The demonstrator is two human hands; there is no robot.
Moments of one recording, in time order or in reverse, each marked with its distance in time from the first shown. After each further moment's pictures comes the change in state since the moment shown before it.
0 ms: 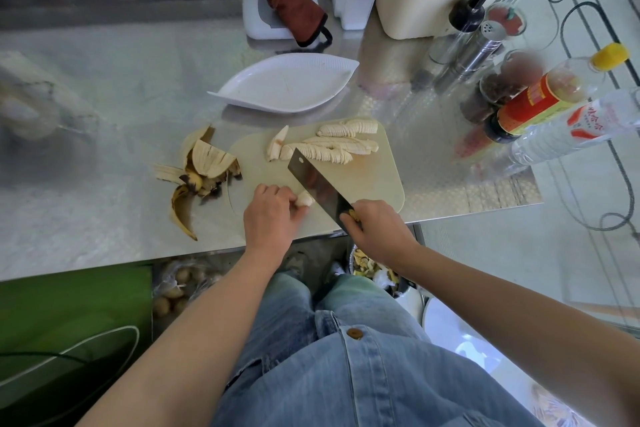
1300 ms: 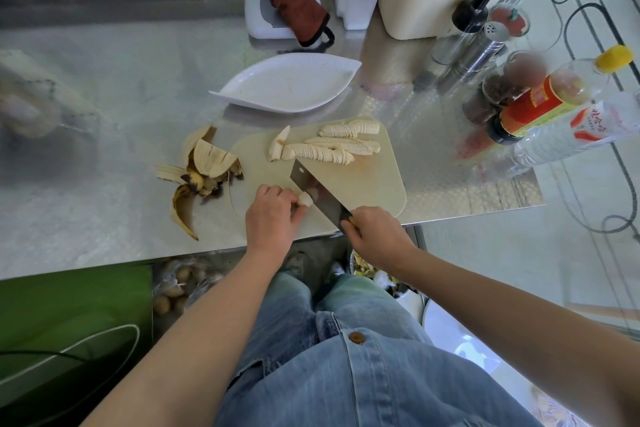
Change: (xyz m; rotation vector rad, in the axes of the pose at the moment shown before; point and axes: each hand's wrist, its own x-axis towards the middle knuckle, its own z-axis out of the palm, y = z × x) left_hand 0.001 -0.004 0.004 0.008 0.021 0.040; right_hand 0.000 -0.002 0.005 -0.054 -0.071 0.033
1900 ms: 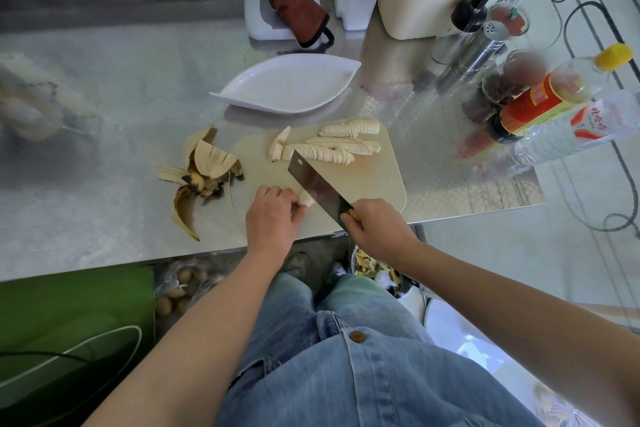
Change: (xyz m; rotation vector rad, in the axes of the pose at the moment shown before) left_hand -0.001 0.002 -0.004 0.012 0.010 0.004; right_hand 0.002 -0.001 -0.009 0.035 0.040 -0.032
